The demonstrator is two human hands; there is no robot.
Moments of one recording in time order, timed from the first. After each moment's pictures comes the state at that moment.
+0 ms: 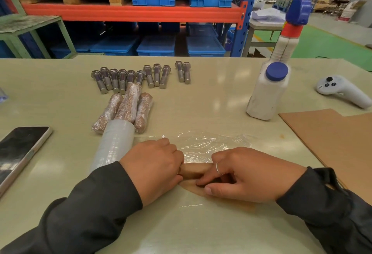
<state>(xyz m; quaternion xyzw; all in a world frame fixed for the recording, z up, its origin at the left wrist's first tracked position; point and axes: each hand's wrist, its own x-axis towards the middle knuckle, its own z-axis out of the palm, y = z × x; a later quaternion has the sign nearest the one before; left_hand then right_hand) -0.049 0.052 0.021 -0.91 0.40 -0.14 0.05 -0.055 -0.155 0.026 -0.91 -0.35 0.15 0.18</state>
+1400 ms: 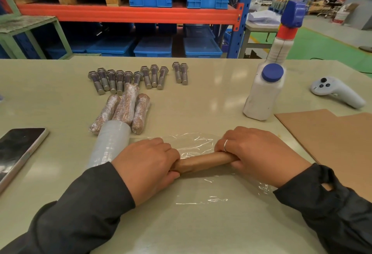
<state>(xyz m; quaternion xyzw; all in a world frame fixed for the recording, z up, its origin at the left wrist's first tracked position) -0.049 0.061 0.020 -0.91 0.39 -0.11 -0.01 -0.046 -0.170 0.028 -0.96 -0.27 -0.03 -0.04</state>
